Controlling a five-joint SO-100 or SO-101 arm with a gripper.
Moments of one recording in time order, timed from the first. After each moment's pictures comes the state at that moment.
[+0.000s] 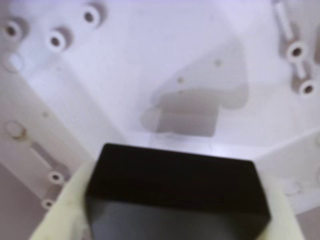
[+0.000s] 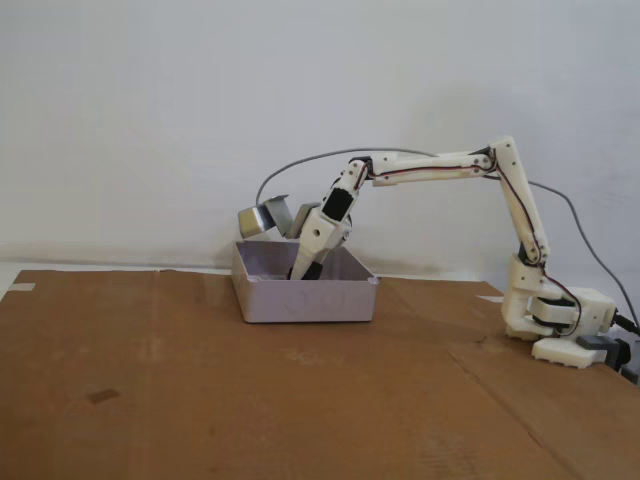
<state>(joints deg) 24.4 58.4 70.9 52.8 15.9</state>
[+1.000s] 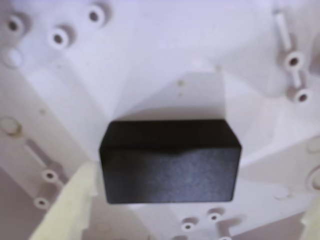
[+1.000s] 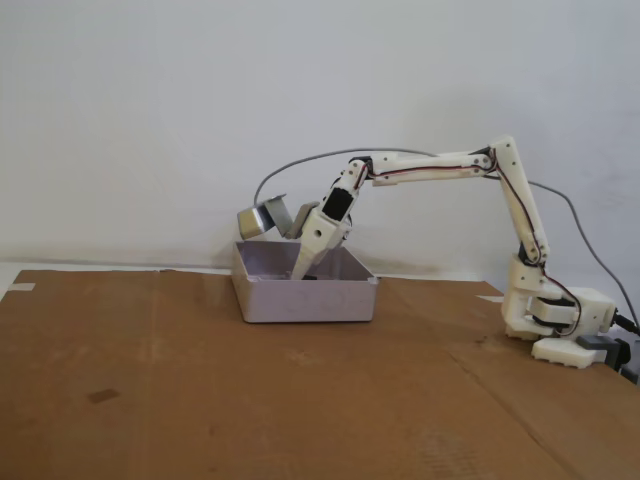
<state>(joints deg) 24.2 58.4 70.9 52.8 12.5</state>
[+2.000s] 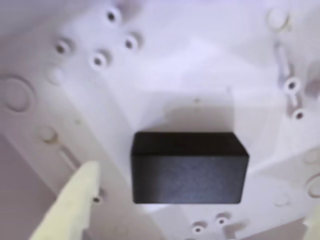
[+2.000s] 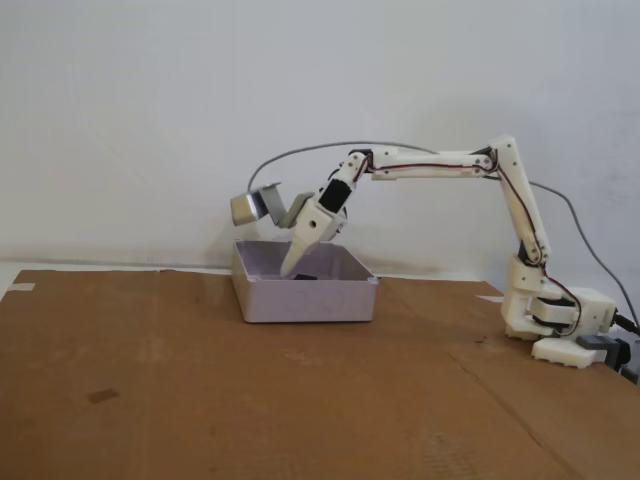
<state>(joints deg) 22.6 58.4 66.4 52.8 12.5</state>
